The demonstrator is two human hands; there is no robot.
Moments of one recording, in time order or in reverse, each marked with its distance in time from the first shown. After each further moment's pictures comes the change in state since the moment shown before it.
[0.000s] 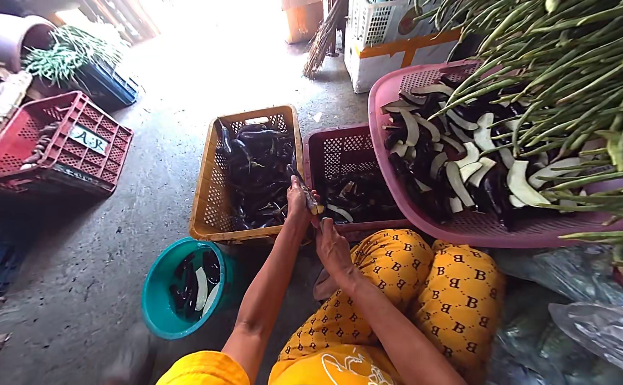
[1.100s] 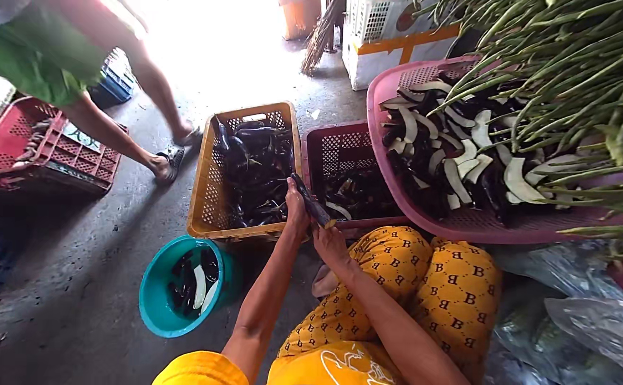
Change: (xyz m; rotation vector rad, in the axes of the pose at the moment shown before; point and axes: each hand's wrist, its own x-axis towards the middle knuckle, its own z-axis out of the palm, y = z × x) left_hand 0.001 -0.019 -0.014 0.120 -0.035 0.128; right_hand 0.010 0.002 -0.003 -0.016 -0.212 0.046
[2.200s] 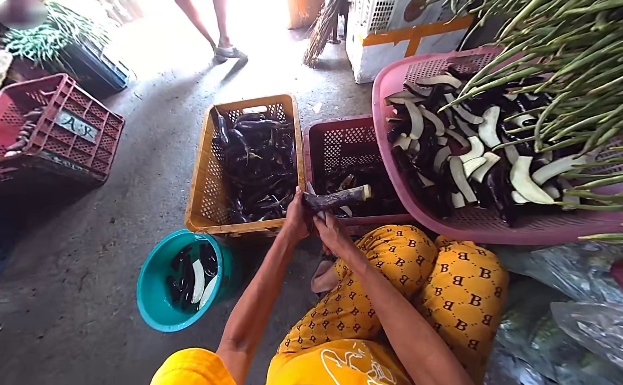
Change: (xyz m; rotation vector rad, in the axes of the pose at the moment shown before) left_hand -0.008 -0.009 -0.033 0.034 -0.208 -0.129; right_hand 0.020 0.009 -0.022 0.418 -0.287 0.132
